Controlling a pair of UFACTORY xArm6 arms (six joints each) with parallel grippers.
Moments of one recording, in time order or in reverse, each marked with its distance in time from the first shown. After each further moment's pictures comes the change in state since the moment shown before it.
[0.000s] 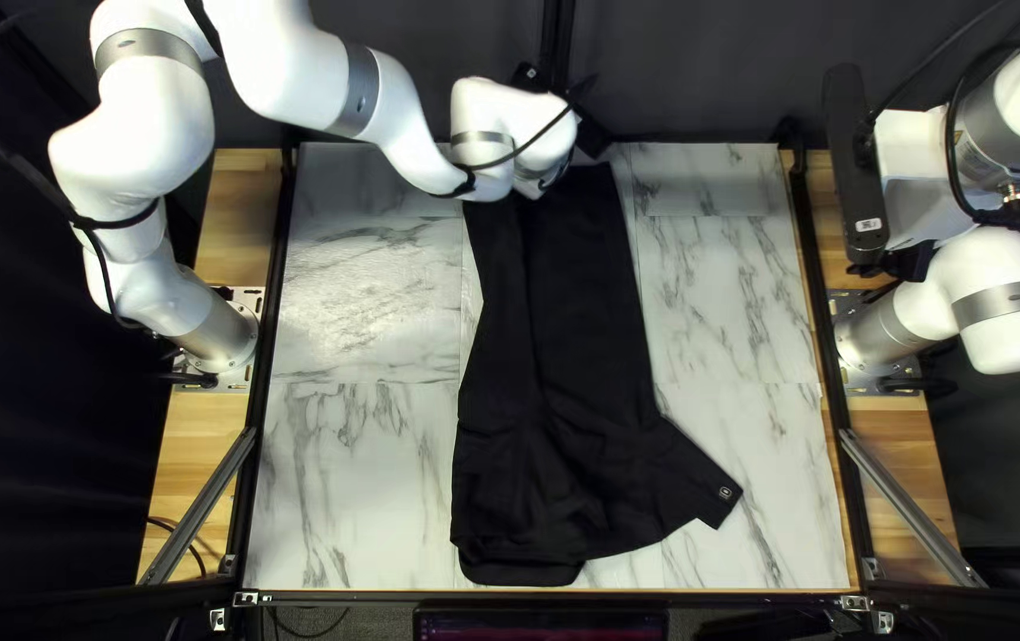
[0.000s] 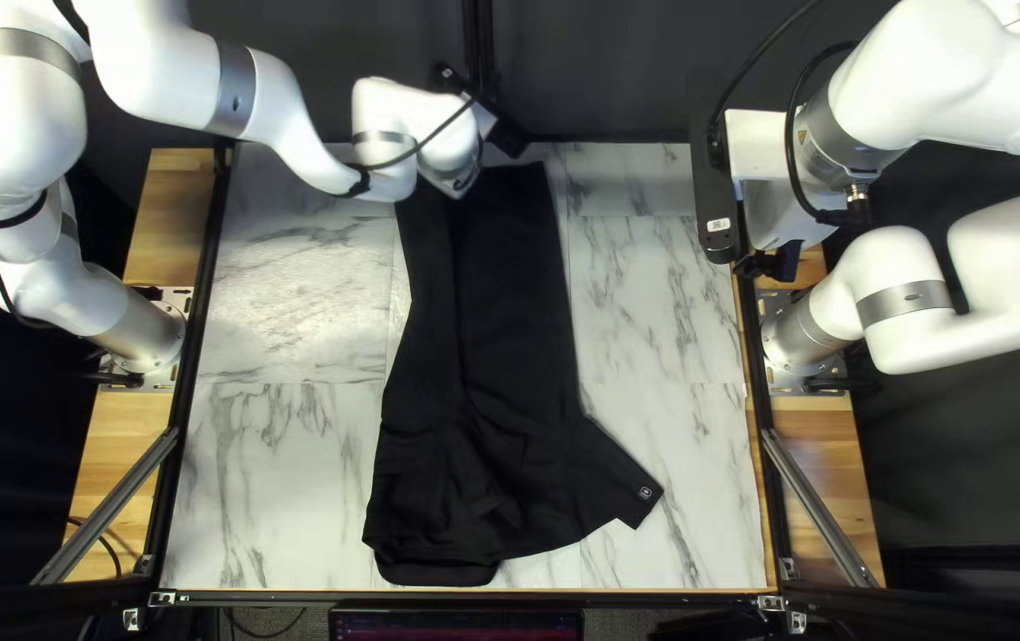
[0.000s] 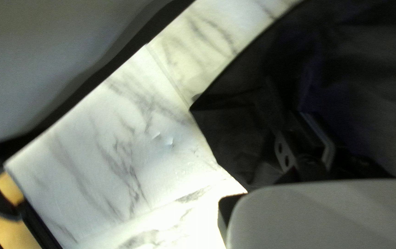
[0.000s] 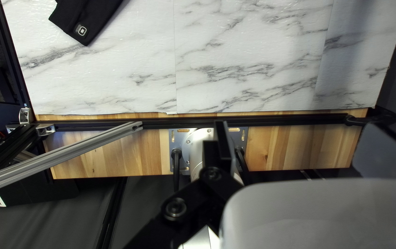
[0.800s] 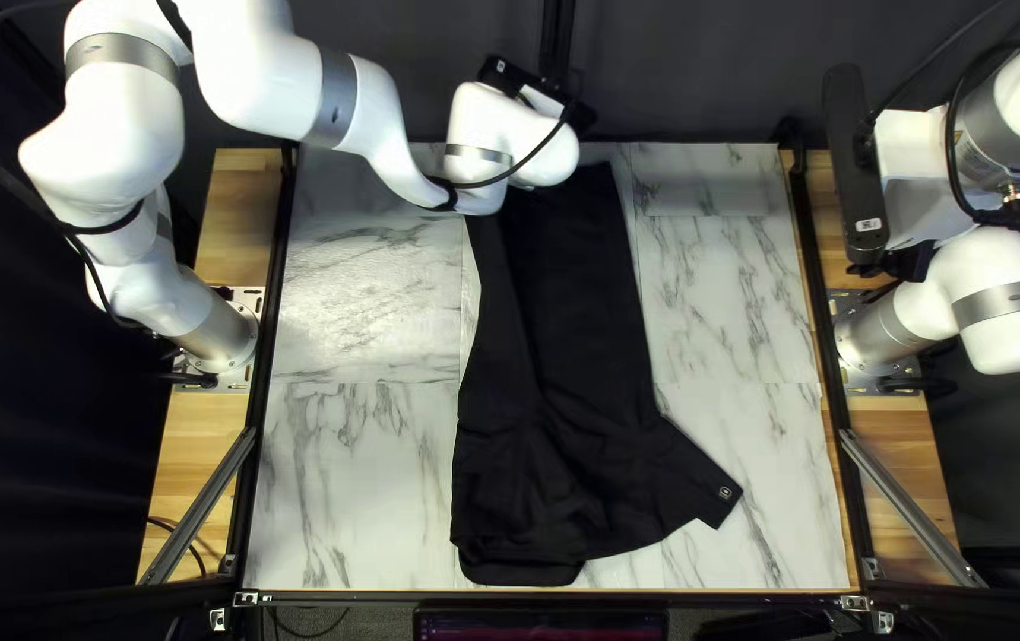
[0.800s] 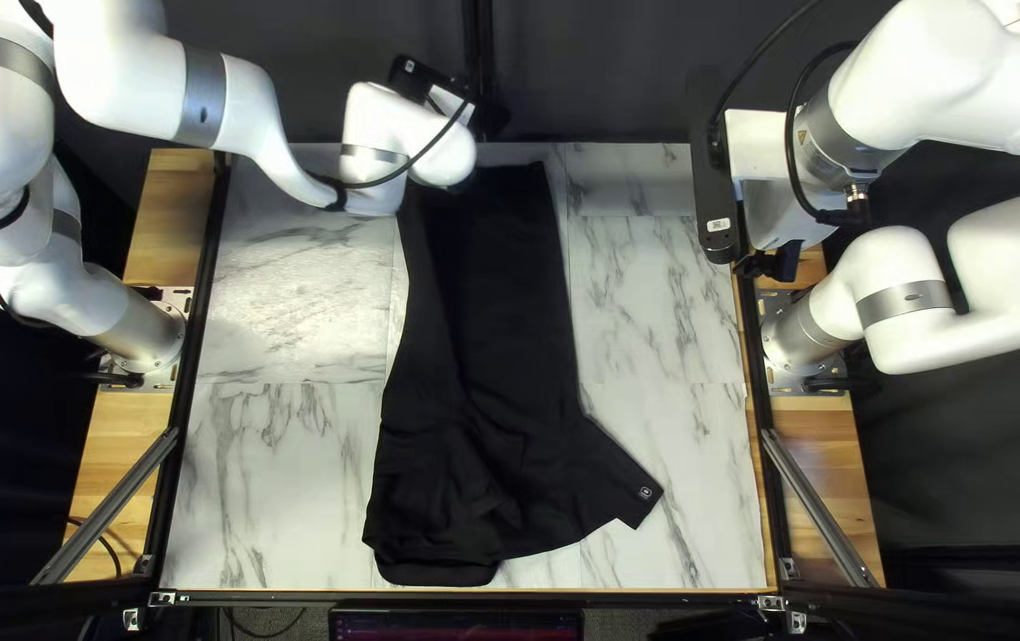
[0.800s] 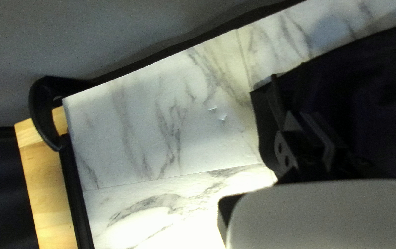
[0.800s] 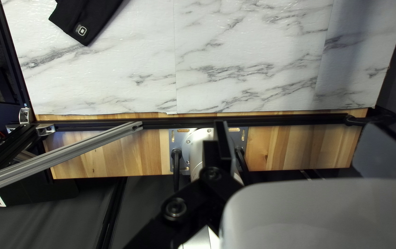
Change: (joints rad) left arm -0.037 -0.161 0.106 0.058 0.131 -0.154; right arm 0.000 0.000 0.000 0.000 0.000 0.000
